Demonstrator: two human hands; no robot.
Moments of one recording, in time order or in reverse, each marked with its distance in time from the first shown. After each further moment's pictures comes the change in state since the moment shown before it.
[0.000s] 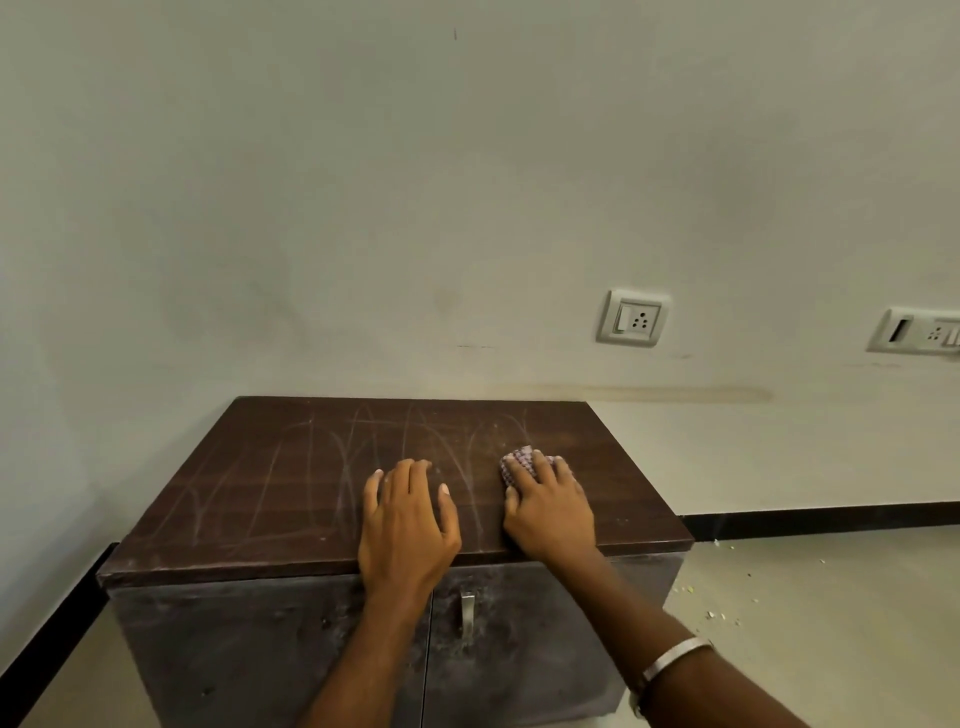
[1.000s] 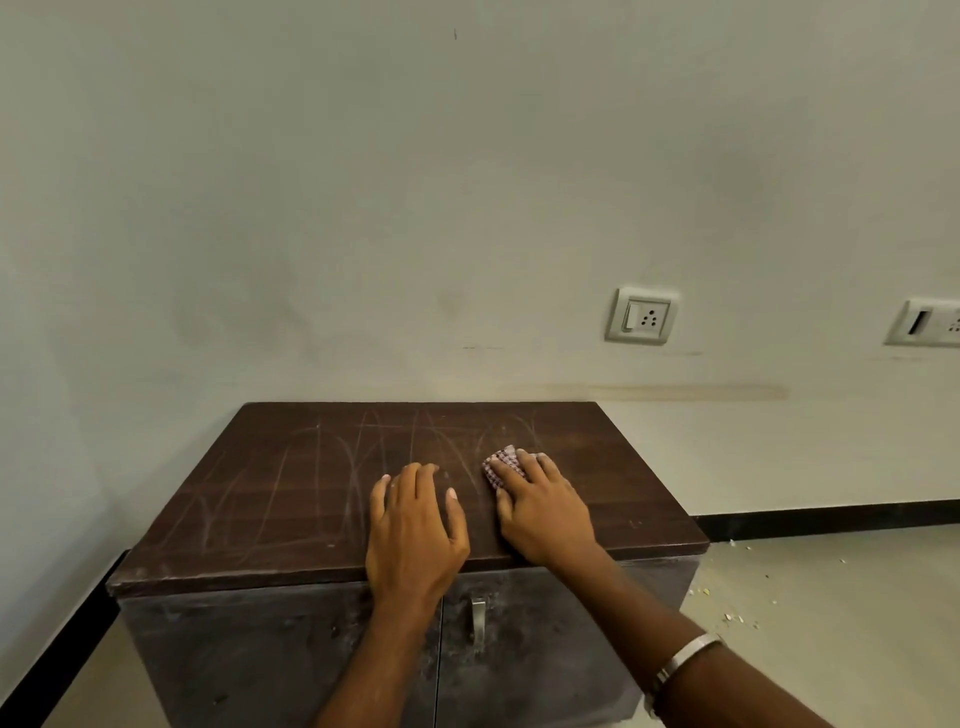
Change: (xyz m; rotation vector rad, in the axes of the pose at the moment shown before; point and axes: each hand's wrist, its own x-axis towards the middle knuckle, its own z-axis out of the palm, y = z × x) left_hand 0.001 -0.001 0.000 0.003 -0.023 -0.008; right_hand 0.009 -0.007 0.007 0.019 0.001 -0.130
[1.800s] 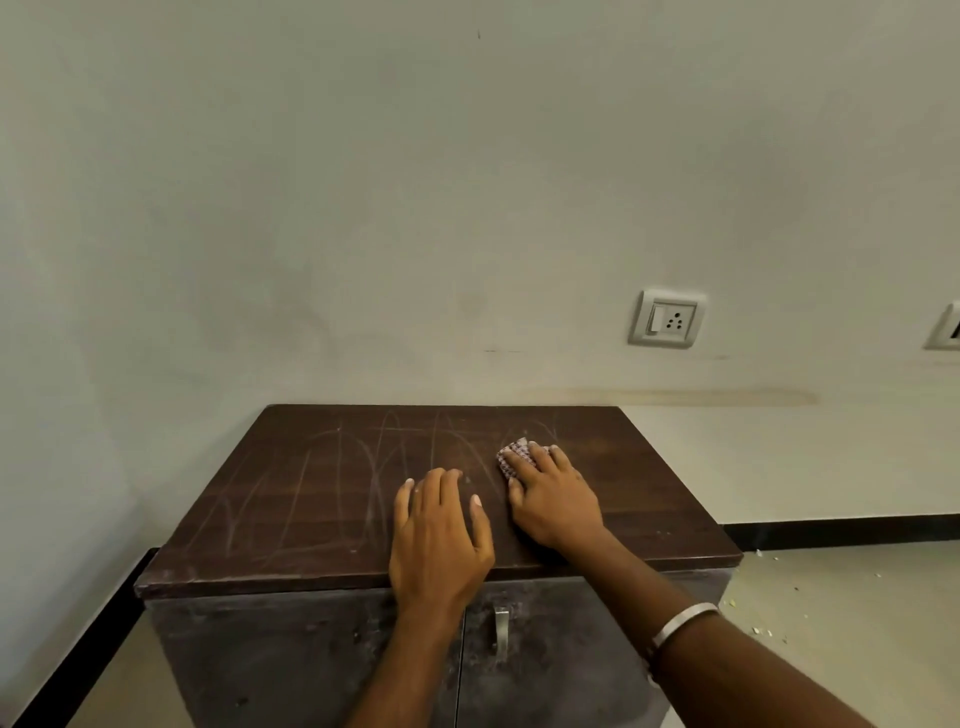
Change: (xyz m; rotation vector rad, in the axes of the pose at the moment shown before) left_hand 0.000 0.002 -0.001 -0.002 -0.012 0.005; right_hand 0.031 -0.005 0.005 0.015 -0.060 0.013
